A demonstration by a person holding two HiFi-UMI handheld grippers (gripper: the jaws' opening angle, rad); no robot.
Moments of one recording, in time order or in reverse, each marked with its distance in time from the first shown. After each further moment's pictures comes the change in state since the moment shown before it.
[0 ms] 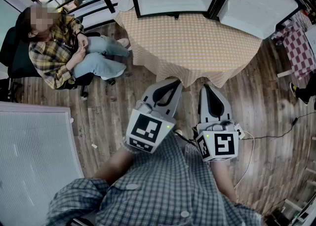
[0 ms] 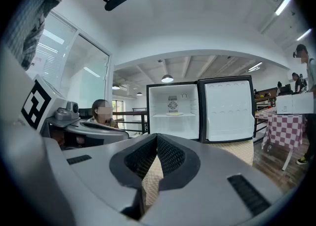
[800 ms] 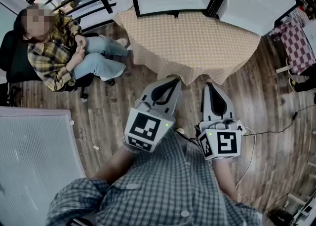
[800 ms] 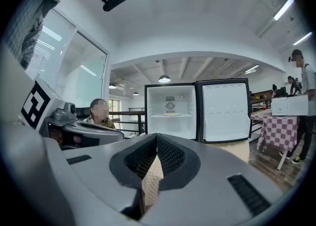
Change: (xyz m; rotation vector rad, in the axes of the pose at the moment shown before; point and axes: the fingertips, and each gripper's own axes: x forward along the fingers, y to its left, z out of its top) left arm -0.011 0.014 -0.002 -0.019 -0.006 -0.019; right arm 0.001 0.006 0.003 -0.003 -0.002 -0.053
